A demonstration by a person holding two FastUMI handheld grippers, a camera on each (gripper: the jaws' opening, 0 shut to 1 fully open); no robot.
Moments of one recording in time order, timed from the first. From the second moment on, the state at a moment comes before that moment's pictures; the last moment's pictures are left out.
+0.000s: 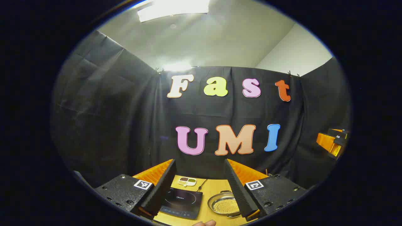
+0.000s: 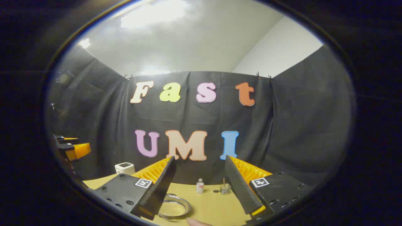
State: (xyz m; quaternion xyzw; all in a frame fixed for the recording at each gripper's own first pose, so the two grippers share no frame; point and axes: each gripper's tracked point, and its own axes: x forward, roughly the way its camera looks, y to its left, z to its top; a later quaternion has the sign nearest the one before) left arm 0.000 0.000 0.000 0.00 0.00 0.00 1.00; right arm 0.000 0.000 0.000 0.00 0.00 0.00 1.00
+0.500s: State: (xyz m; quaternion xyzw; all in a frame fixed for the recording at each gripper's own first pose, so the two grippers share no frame) left arm 0.019 -0.034 0.021 -0.01 -0.03 -0.02 1.00; right arm 0.021 0.002 0.008 0.00 0.00 0.00 1.00
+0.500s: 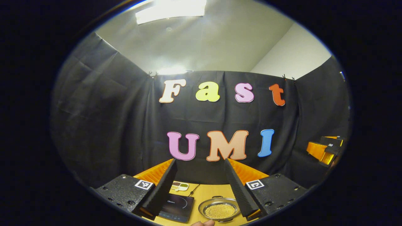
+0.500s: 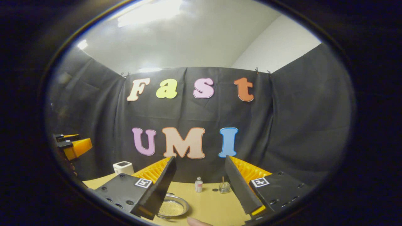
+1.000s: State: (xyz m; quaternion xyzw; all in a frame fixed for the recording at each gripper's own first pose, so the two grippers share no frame) left arm 0.017 -0.020 0.016 0.01 -0.04 -0.03 1.00; right arm 0.029 0.030 -0.001 0.00 0.02 0.00 1.00
